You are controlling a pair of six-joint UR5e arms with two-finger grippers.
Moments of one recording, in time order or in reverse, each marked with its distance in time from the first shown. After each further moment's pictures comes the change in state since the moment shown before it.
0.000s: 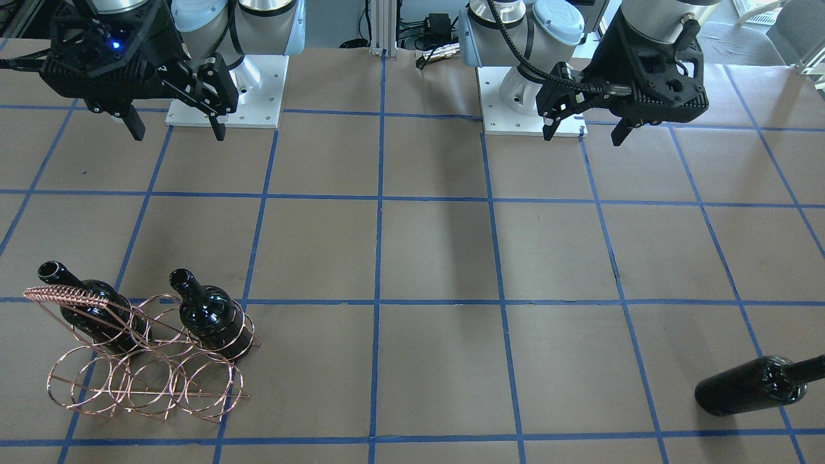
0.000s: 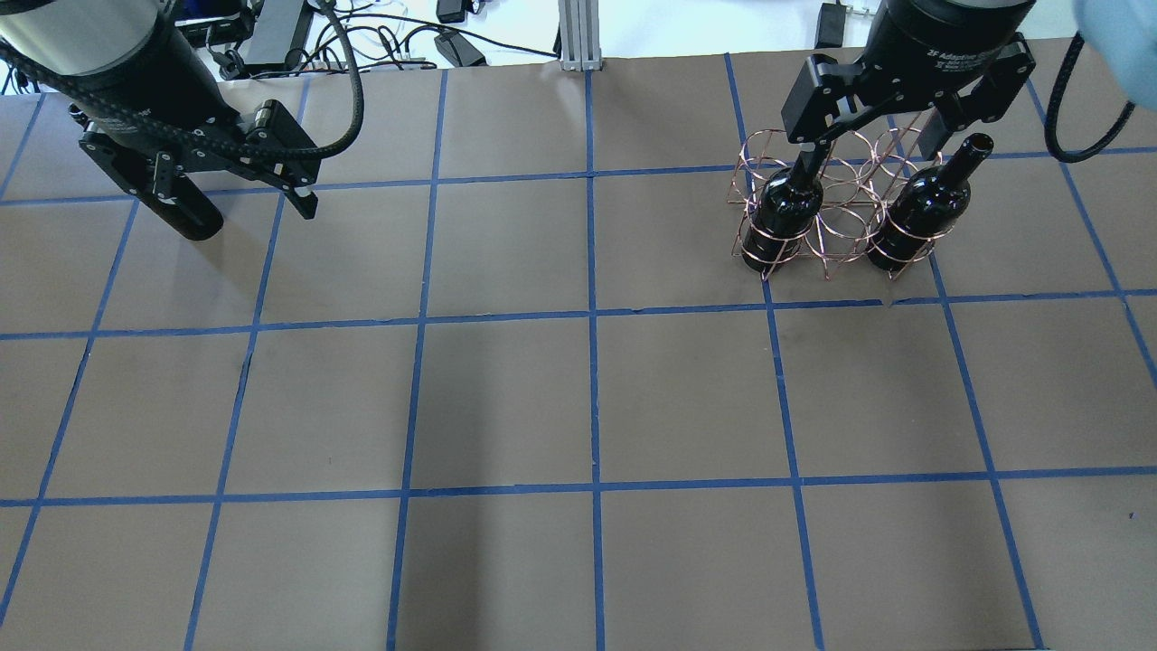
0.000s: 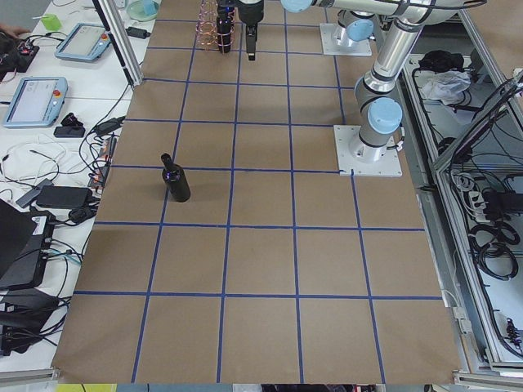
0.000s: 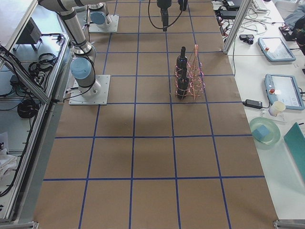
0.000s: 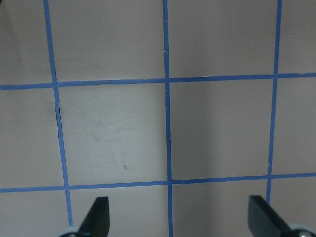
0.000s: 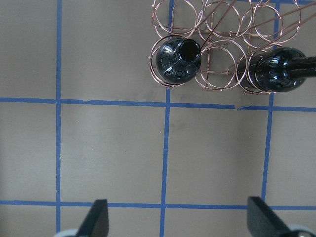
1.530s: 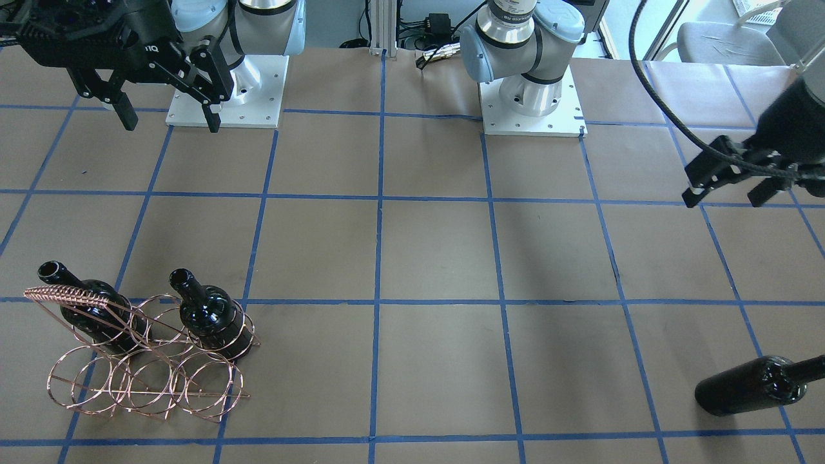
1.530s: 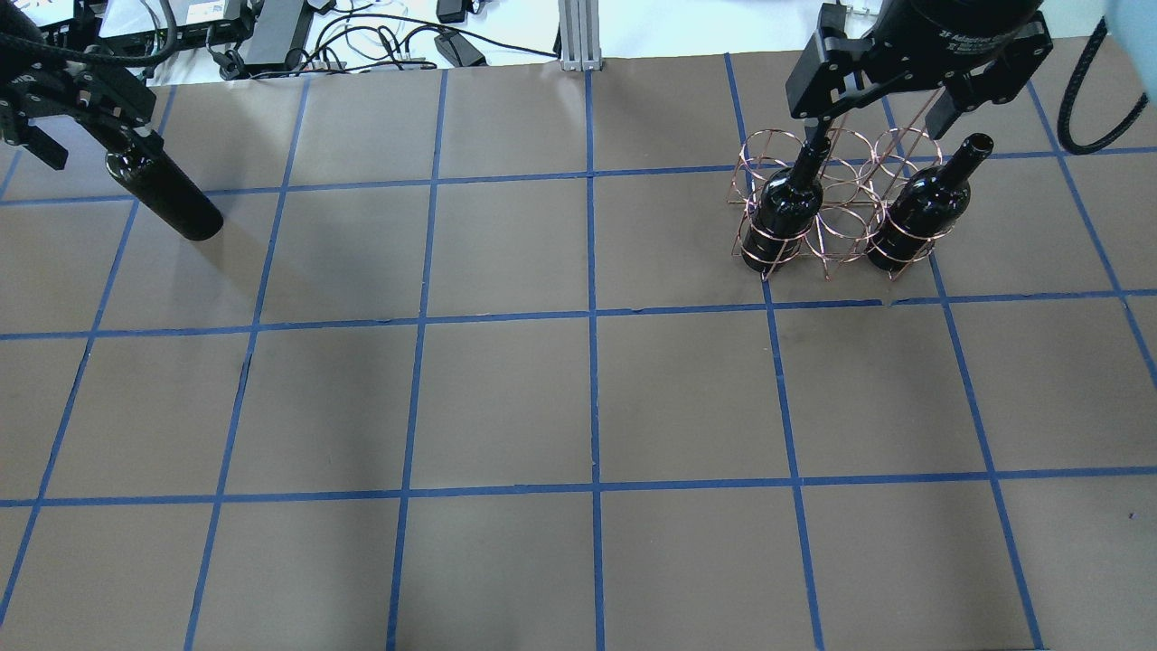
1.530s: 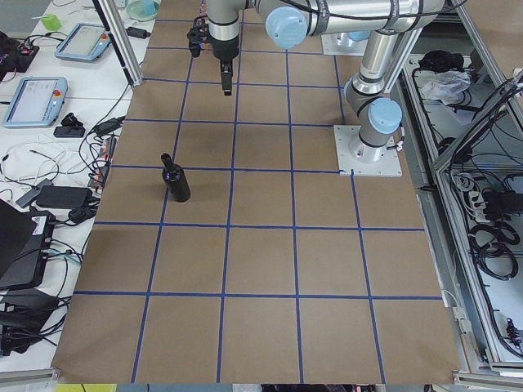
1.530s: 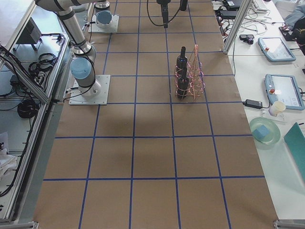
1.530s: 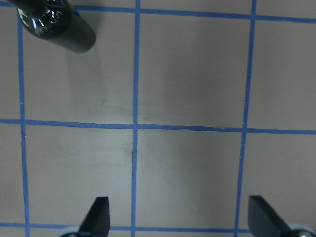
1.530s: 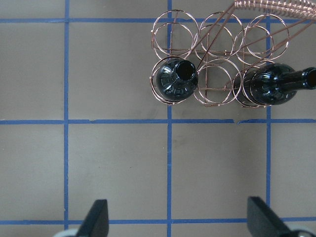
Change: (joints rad) left arm 0.314 -0.171 0.129 0.090 0.000 0.238; right arm -0.001 -0.032 0.002 -0.062 0.011 0.044
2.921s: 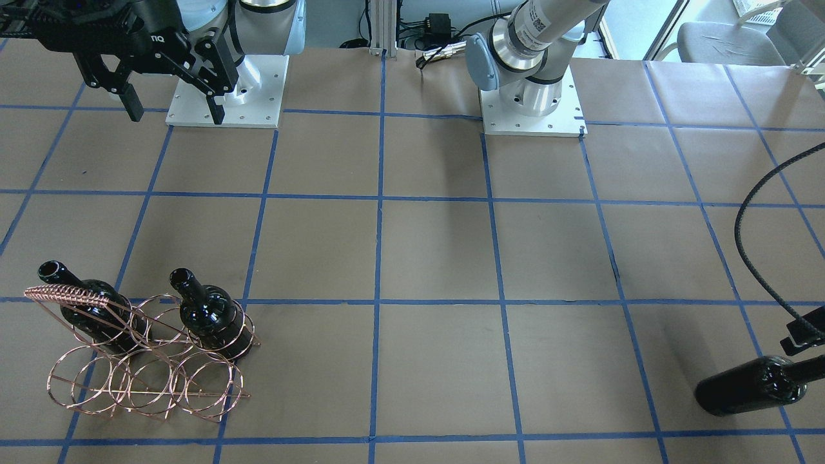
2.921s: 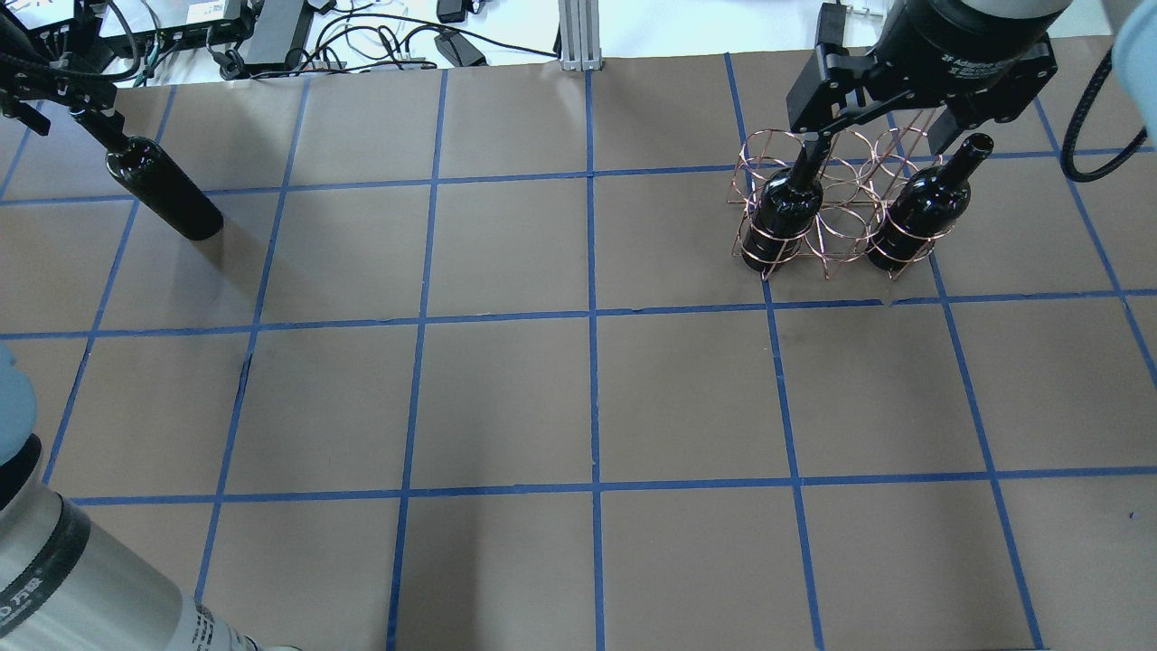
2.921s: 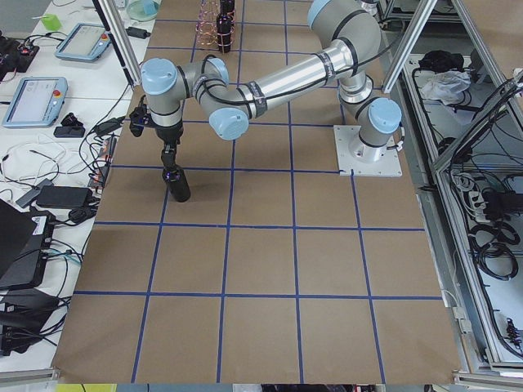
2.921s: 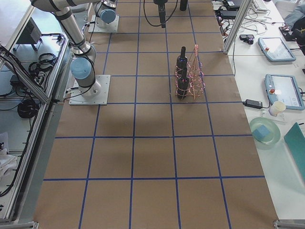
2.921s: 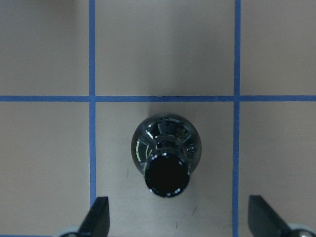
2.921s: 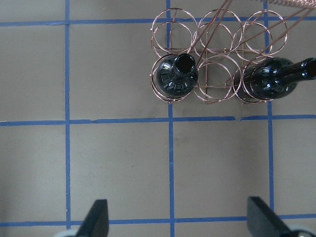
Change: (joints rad) left arm 0.122 -0.389 0.191 0.291 -0.016 0.159; right arm 0.004 -0.040 0.053 -0.023 0.000 0.015
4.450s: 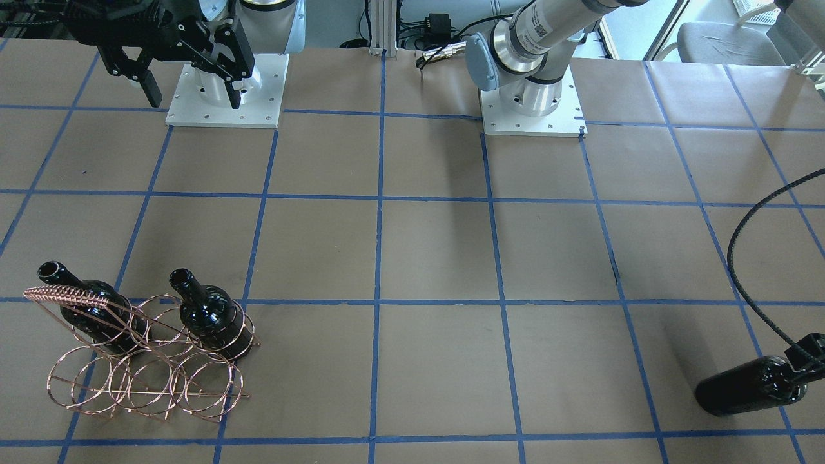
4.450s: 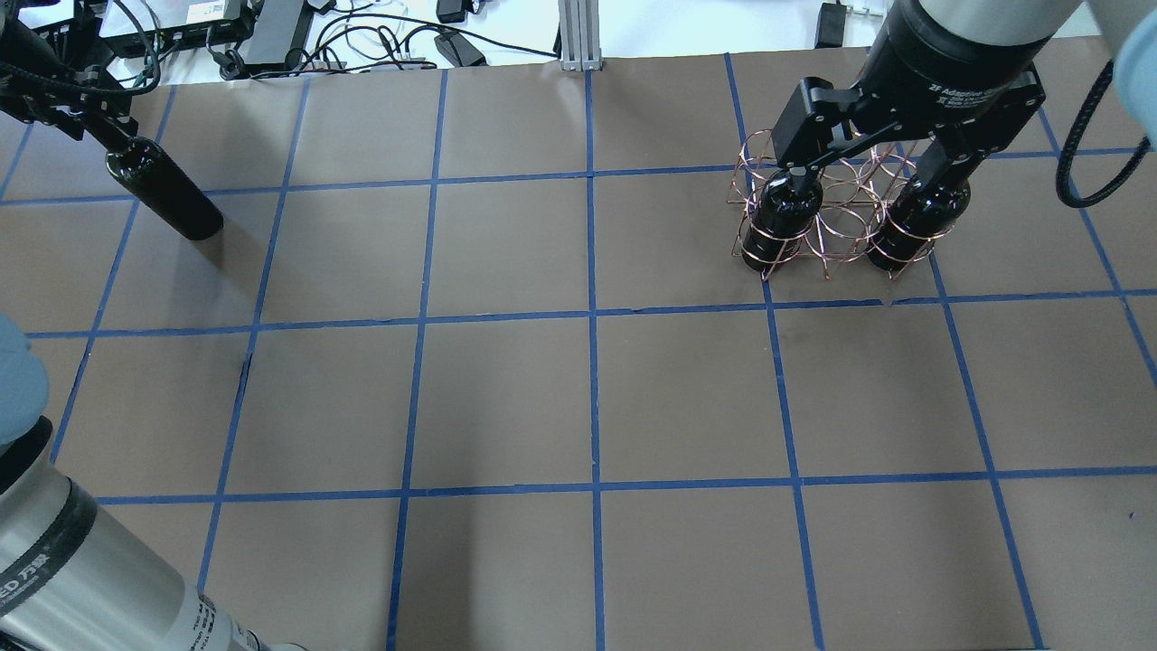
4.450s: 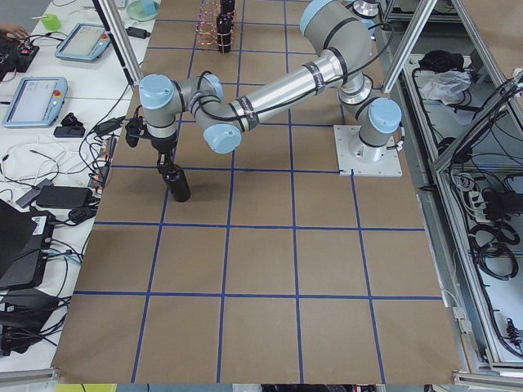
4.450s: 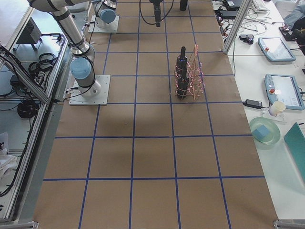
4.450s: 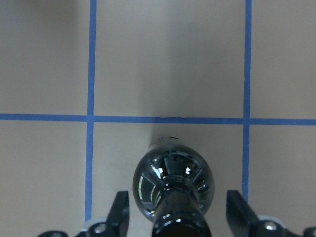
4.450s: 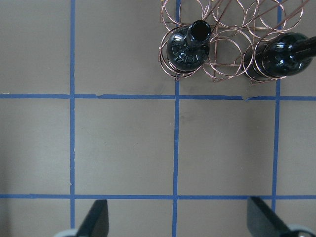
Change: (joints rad) left arm -0.001 -0.041 -0.008 0.085 -0.019 -0.017; right arm 0.030 -0.015 0.000 0.079 0.002 -0.002
